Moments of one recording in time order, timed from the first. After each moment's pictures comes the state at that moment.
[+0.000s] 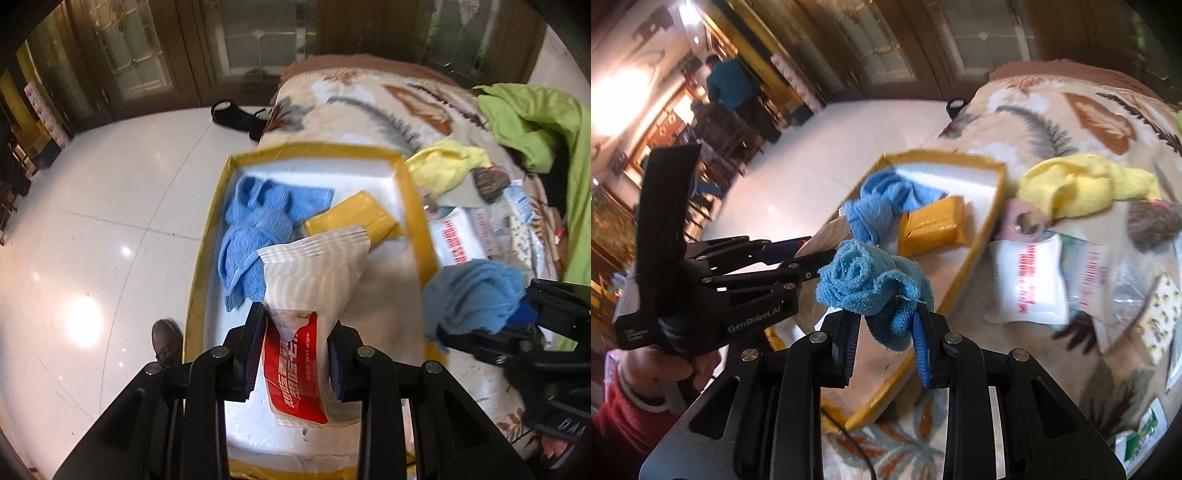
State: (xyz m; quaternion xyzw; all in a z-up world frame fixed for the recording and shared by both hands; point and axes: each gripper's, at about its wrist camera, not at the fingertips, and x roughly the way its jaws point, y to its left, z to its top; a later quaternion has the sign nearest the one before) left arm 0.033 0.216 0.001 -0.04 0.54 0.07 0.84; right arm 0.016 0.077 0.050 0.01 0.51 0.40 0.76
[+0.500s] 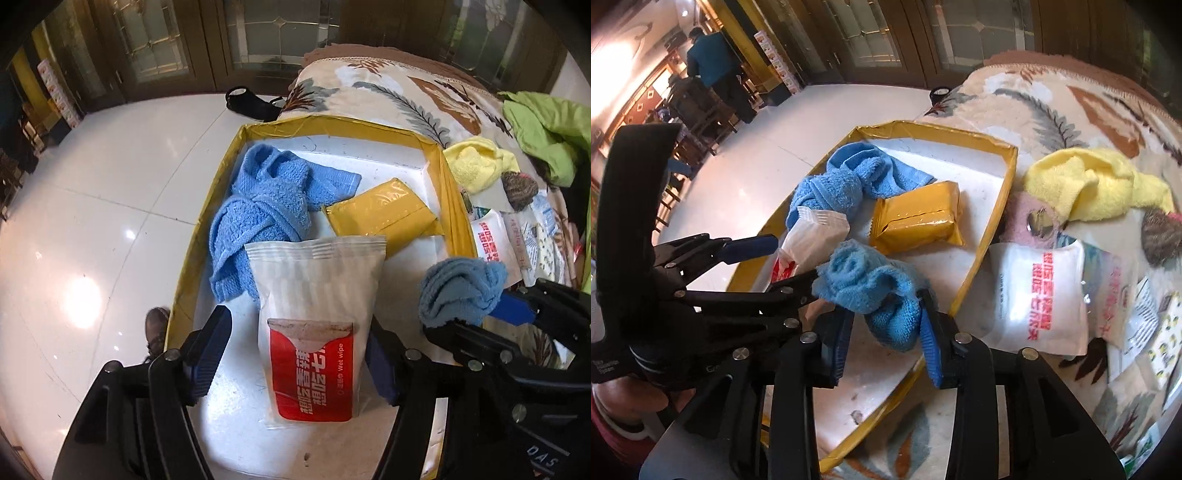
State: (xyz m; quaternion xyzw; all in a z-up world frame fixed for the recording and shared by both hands) left arm 0.041 0.228 -0.025 -0.07 0.54 0.09 0.83; right arm 0.023 0.106 0.013 -0.05 0.51 0.37 0.78
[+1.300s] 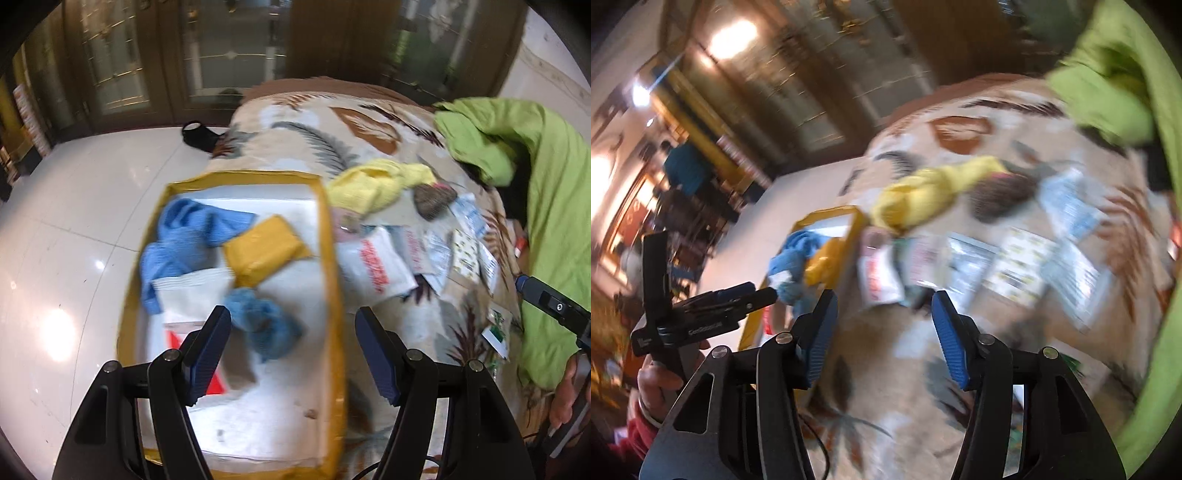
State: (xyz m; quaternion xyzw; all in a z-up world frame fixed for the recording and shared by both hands) left arm 0.034 0.149 0.027 -0.06 0.50 0.02 0.86; right arm 0.010 -0.105 0.064 0.14 0.46 0.28 0.83
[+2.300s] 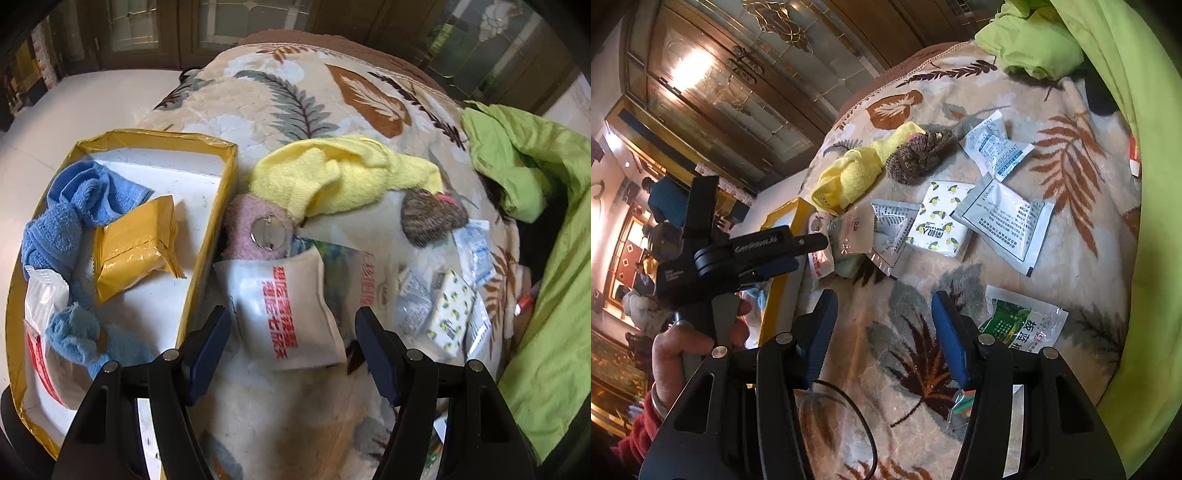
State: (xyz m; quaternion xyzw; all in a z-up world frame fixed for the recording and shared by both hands) left arm 0.118 0.090 -0.025 -0.17 0.56 0.06 0.81; right arm 0.004 -0.161 0.025 0.20 0.49 0.24 0.82
